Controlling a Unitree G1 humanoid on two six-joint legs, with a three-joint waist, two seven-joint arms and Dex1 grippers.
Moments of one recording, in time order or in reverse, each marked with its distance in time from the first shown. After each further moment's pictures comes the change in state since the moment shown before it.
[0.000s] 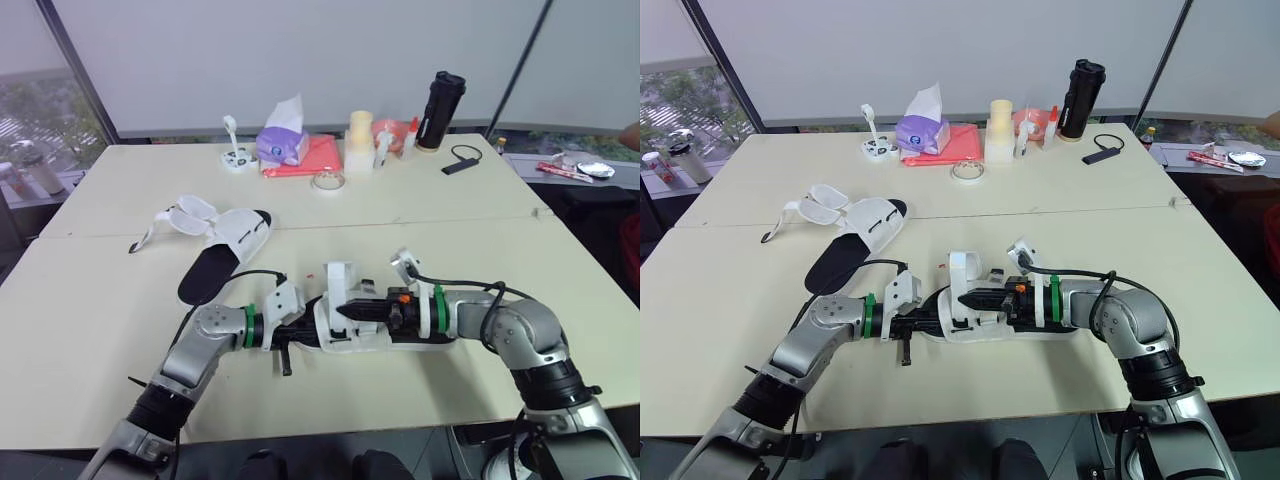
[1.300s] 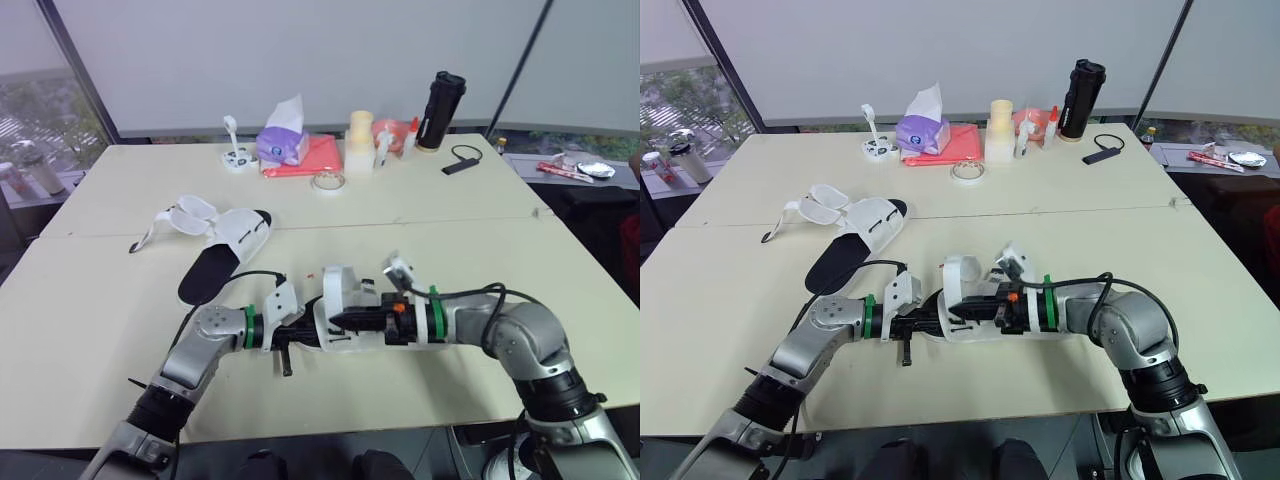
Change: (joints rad) left arm 0.010 -0.002 0.000 0.000 0.000 -0.013 0.012; right arm -0.002 -0.010 -0.014 -0.149 0.012 0.057 -0.015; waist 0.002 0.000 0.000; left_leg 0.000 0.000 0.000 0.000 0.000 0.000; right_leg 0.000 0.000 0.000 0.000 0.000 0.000
